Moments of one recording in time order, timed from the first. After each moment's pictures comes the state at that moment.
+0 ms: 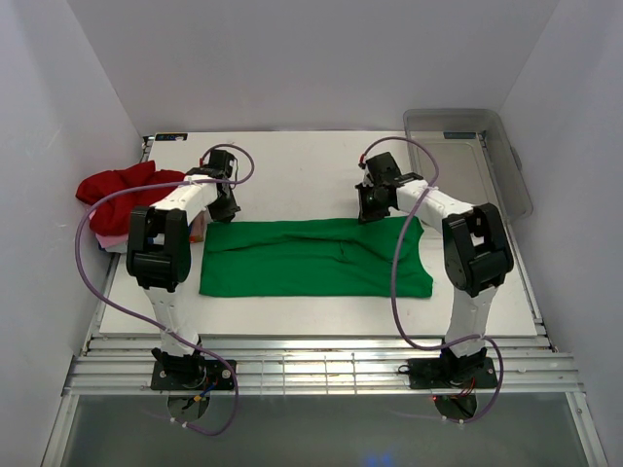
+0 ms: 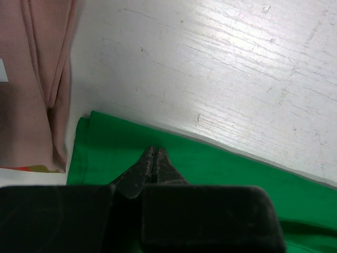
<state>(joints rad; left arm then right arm) -0.16 1.96 1.44 -0.65 -0.22 -0.45 0.41 1.95 1.39 -0.48 -0.13 0.22</state>
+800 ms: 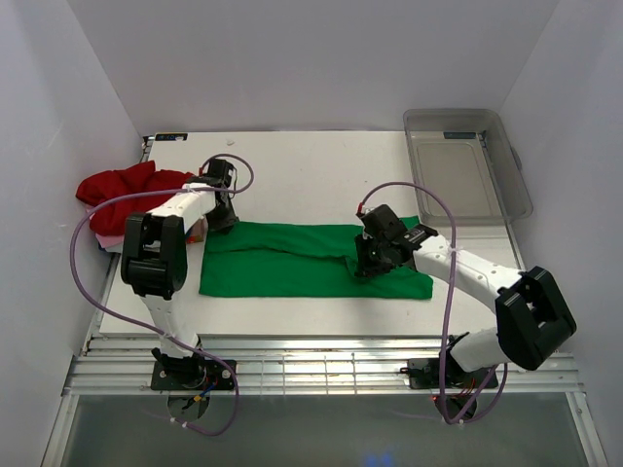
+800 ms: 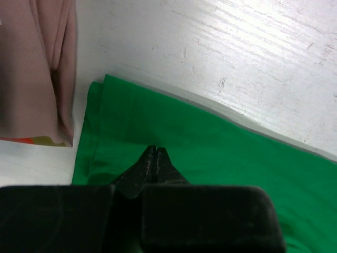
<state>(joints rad) -0.16 1.90 1.33 -0.65 -0.22 -0.45 0.66 1.42 0.91 -0.54 -0.04 0.37</state>
